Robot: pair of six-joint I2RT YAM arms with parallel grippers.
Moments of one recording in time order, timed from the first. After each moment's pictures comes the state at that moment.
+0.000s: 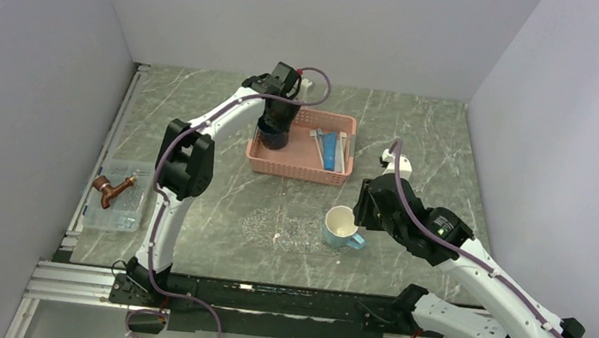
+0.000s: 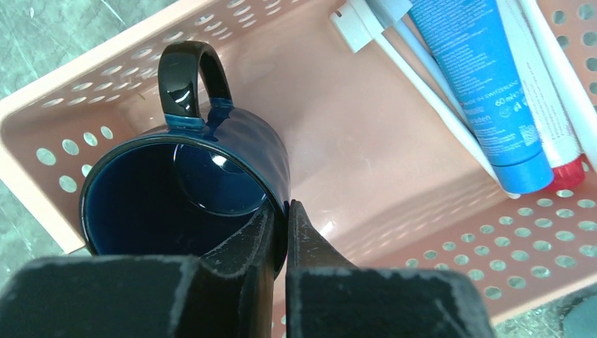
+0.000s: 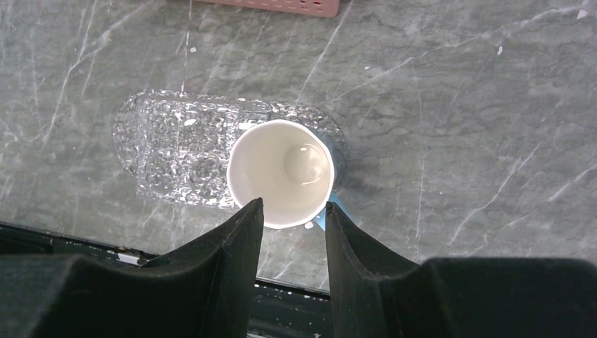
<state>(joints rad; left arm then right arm) -0.49 2.26 2.06 -0.77 0.08 -0.01 0.84 0.90 1.00 -0.92 0.38 0.65</state>
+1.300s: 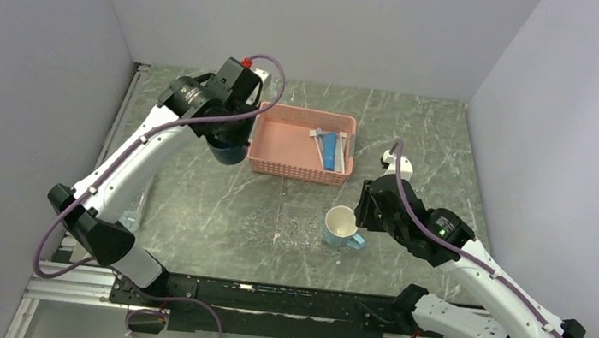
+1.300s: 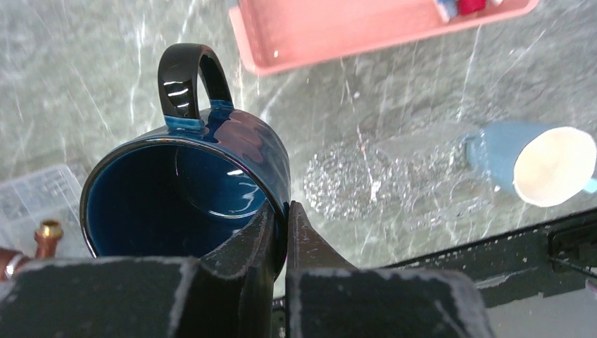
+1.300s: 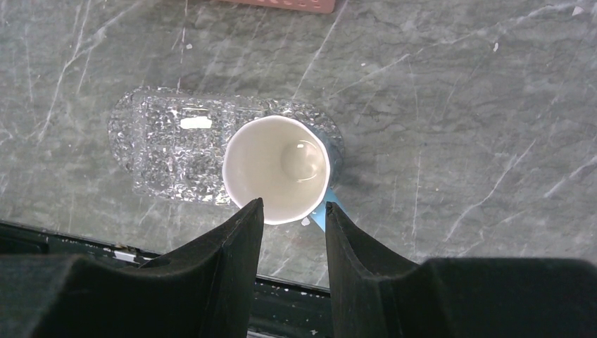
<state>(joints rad) -0.60 1.55 1.85 -1.21 -0.15 -0.28 0.84 0.88 1.00 -0.93 0.38 0.65</state>
